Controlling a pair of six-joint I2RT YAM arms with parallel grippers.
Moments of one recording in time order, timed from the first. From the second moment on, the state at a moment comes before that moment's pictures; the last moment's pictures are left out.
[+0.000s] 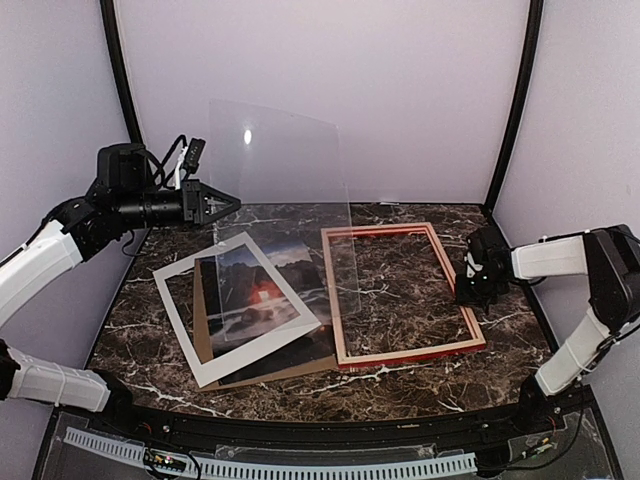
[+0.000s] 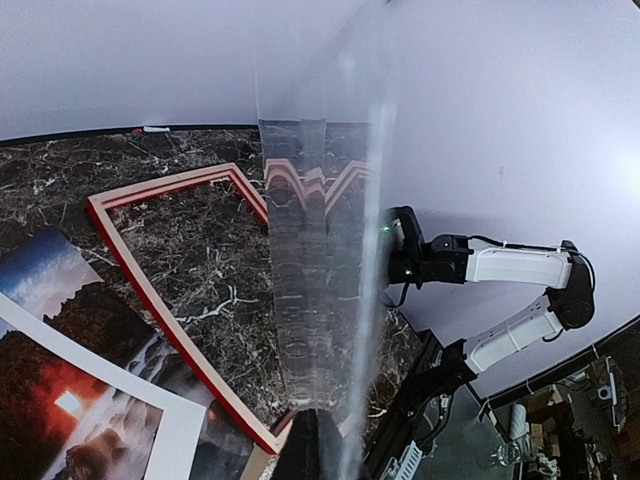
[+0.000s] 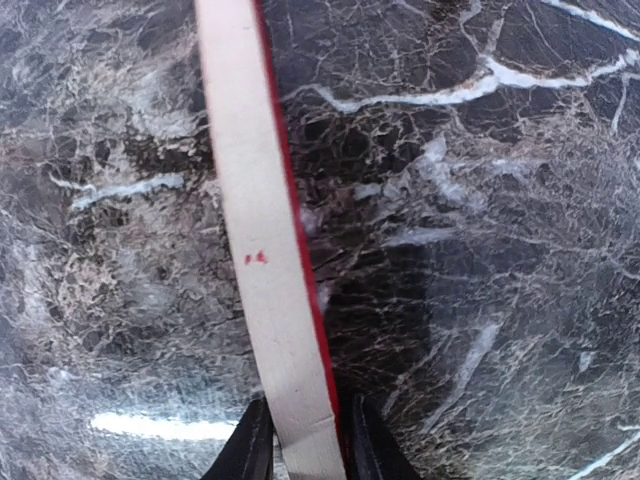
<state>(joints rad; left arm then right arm) -0.48 1.13 1.13 -0.32 0.59 -0.54 0.22 1.57 0.77 -0.34 0.09 0.32</state>
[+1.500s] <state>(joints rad) -0.73 1.63 1.27 0.12 0.70 -0.85 0.15 1.27 0.77 -0.46 0.09 0.41</state>
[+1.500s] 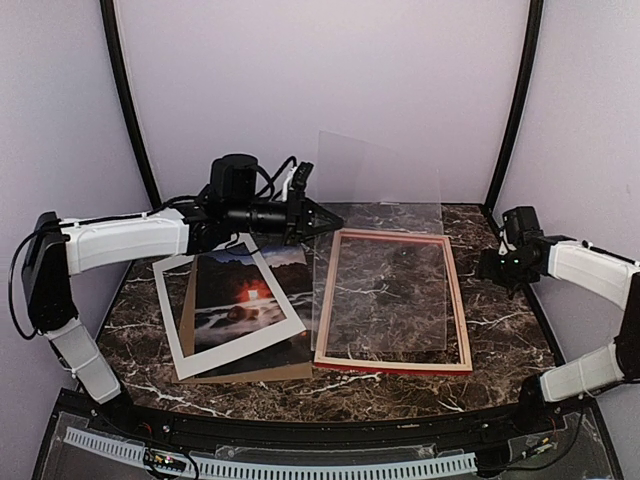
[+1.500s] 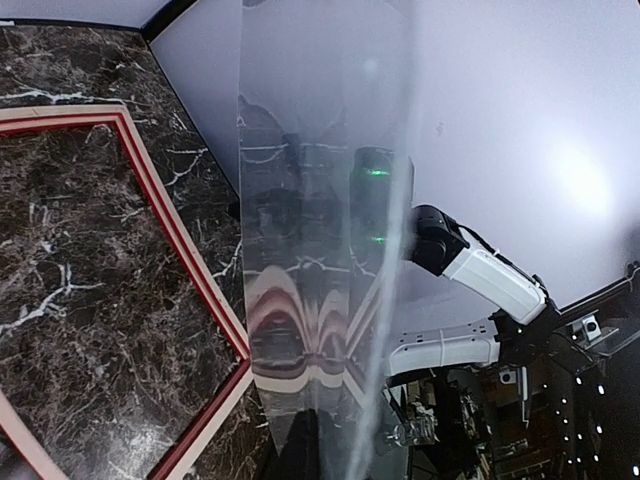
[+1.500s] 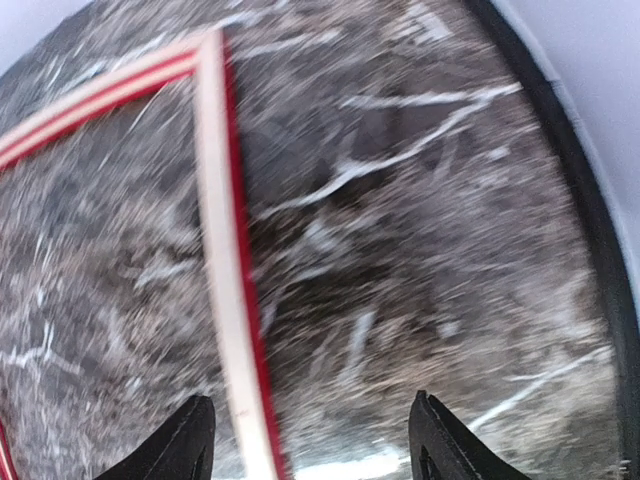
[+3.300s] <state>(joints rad) -0.67 2.40 1.74 -0.01 0.85 -0.83 0.00 1.40 0.79 -0.39 -0.13 0.32</state>
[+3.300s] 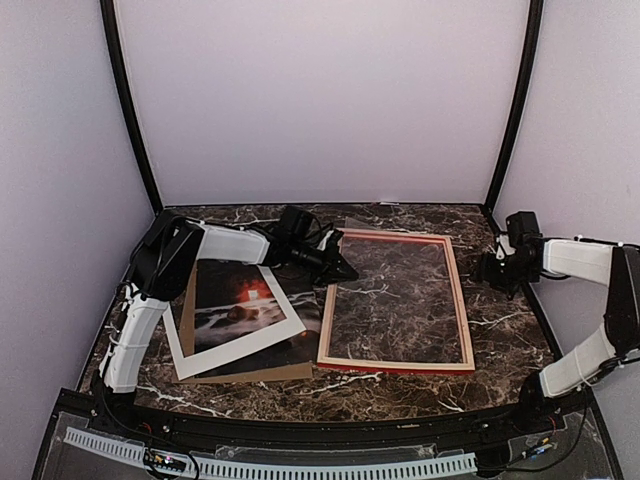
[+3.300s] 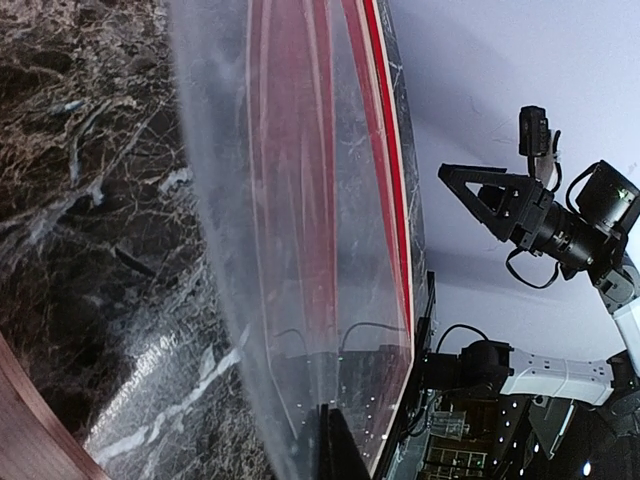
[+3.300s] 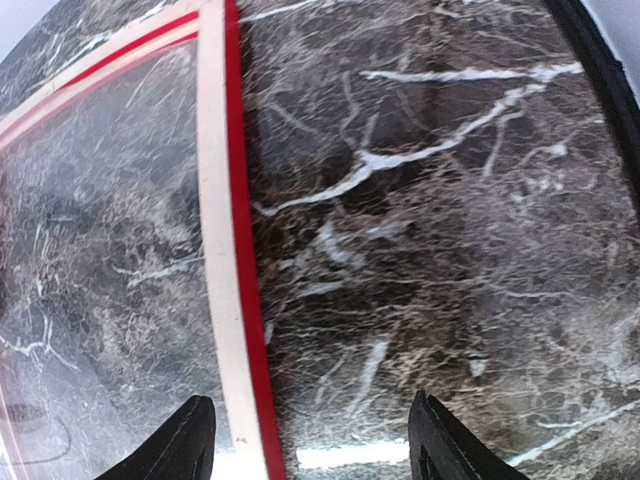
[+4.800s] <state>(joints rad) -0.67 2.43 1.80 -0.02 0.83 -0.80 0.08 1.59 0.89 -0.37 -0.13 0.32</state>
